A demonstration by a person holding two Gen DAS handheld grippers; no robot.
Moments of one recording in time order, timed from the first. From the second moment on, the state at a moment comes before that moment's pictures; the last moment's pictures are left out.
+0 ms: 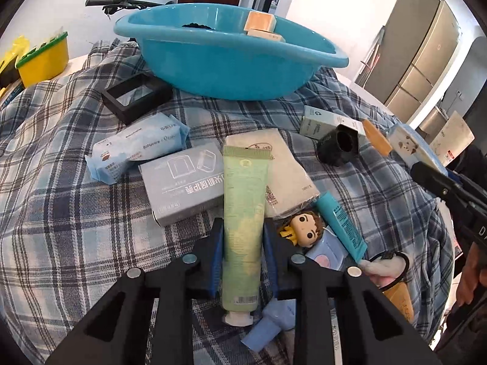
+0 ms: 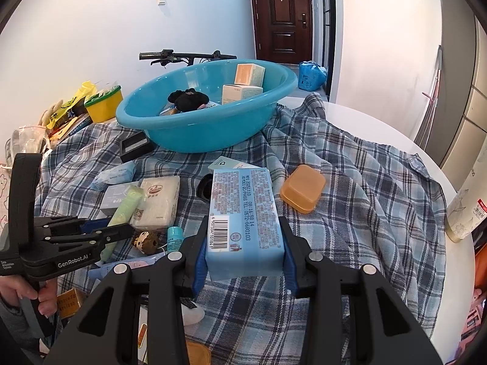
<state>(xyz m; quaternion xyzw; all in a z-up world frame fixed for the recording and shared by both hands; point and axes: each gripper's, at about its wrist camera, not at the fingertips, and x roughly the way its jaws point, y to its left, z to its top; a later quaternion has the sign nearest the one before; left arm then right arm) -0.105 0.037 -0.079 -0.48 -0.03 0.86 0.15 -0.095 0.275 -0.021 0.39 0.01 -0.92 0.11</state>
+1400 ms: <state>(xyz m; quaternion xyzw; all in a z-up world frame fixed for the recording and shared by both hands) -0.055 0.013 0.117 -0.17 -0.01 0.98 0.09 -0.059 0.231 0.119 0.15 0.02 -0.98 0.13</state>
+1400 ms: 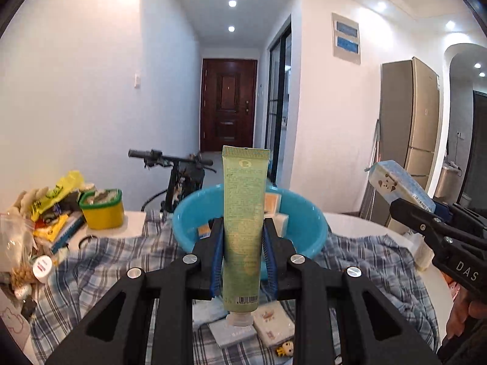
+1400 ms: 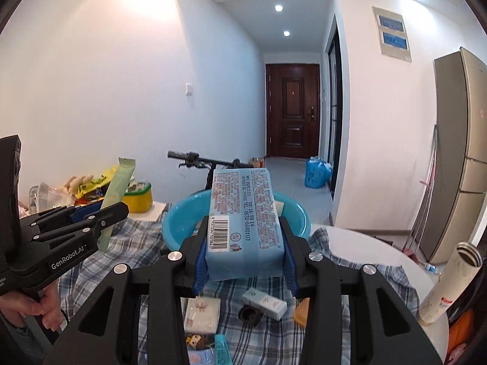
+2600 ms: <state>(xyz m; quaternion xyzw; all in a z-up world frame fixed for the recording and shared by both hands) -0.027 -0.004 0.243 -0.01 -0.03 0.99 0.10 -0.027 0.219 0.232 -0.04 -0.01 -0.99 0.12</state>
